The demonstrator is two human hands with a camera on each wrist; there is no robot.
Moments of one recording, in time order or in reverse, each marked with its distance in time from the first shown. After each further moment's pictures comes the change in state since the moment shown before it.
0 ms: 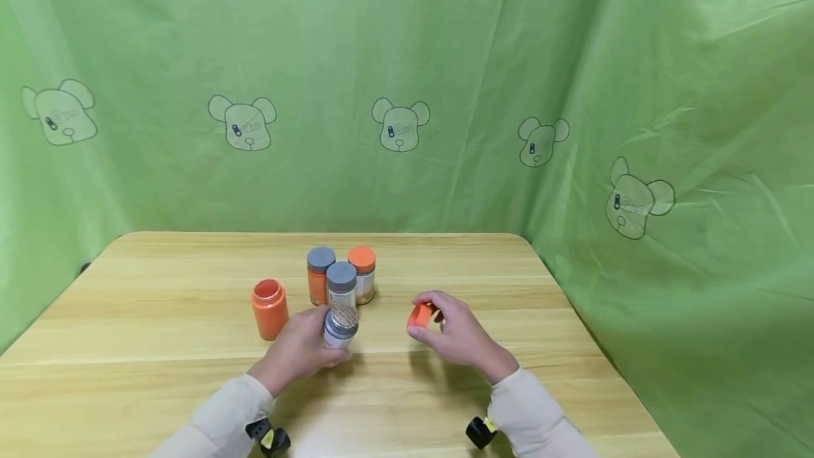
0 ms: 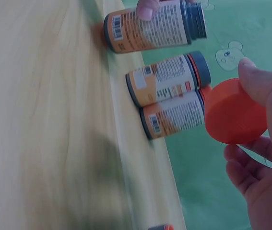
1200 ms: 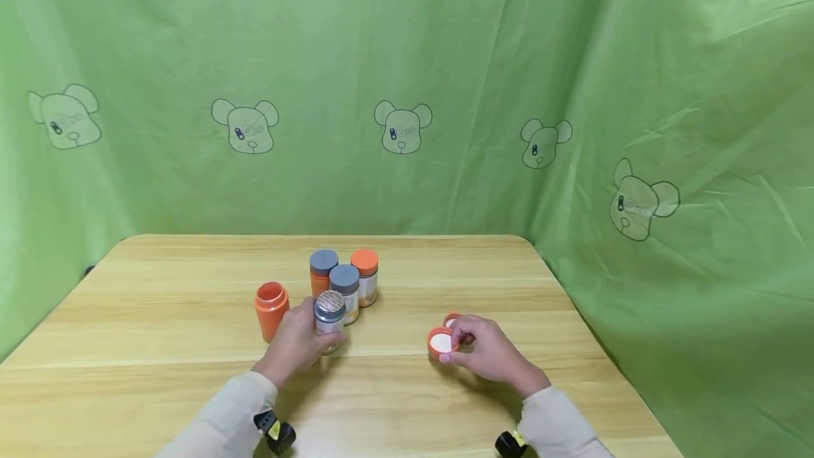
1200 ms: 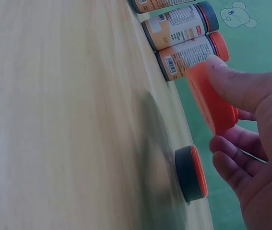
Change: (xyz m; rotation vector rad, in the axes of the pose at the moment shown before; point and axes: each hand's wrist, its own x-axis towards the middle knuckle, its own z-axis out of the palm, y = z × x) left_hand 0.010 -0.016 0.003 -0.031 0.102 -0.155; right_hand -0.036 0.046 -0.011 0.026 -0.082 0.028
